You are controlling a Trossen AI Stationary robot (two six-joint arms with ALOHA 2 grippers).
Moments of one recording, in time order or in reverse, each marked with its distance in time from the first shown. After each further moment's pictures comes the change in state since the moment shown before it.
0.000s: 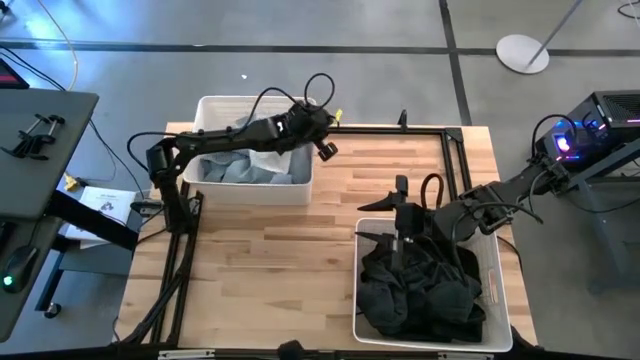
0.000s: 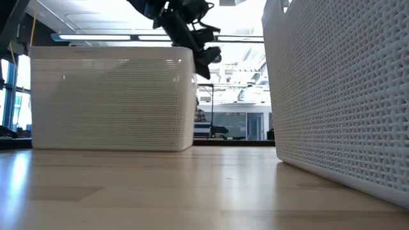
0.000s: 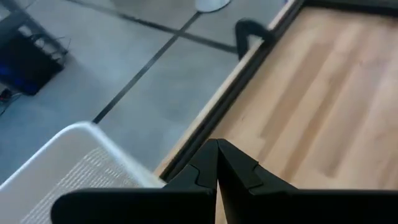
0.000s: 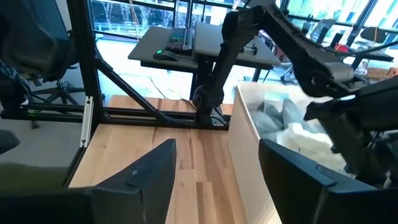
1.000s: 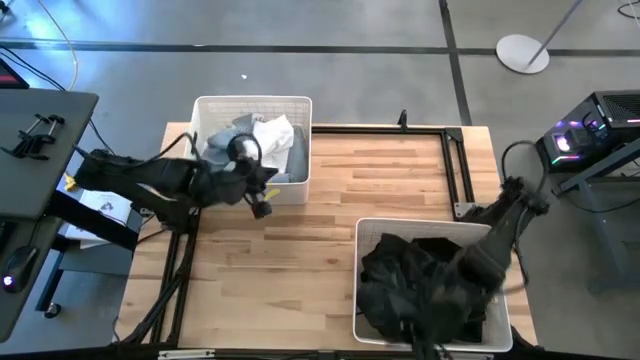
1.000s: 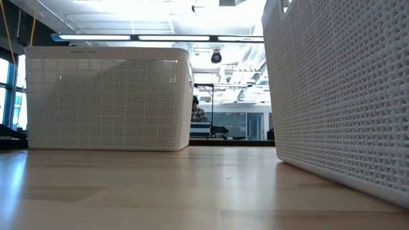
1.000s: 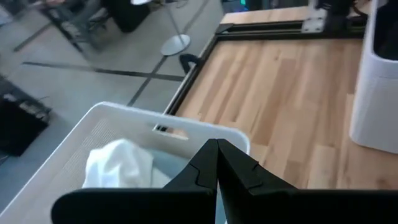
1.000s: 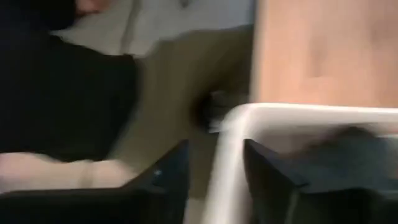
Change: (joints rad) left arm -0.568 -0.615 -0.188 -0.404 -0.308 -0.152; right arm 0.251 0.313 0.290 -0.423 -0.517 0.673
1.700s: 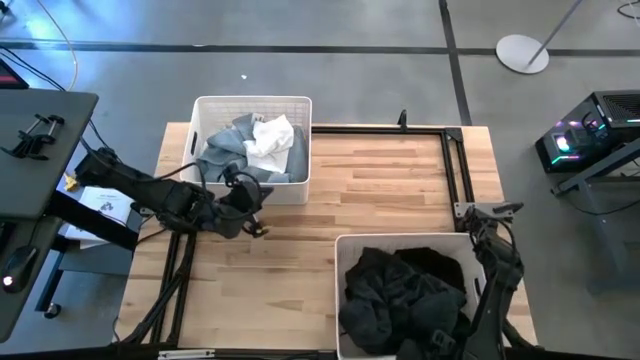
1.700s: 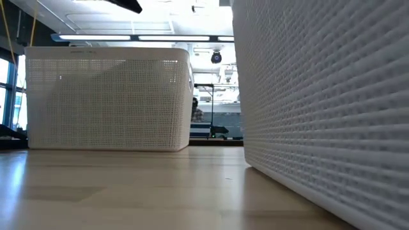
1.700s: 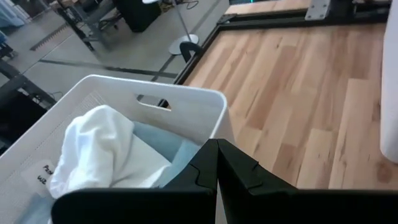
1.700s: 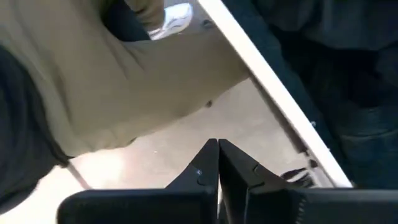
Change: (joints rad) left arm -0.195 -0.044 -0.222 0.058 -0.194 -0.197; right arm 0.260 0.577 0.550 -0.556 -0.038 0.932
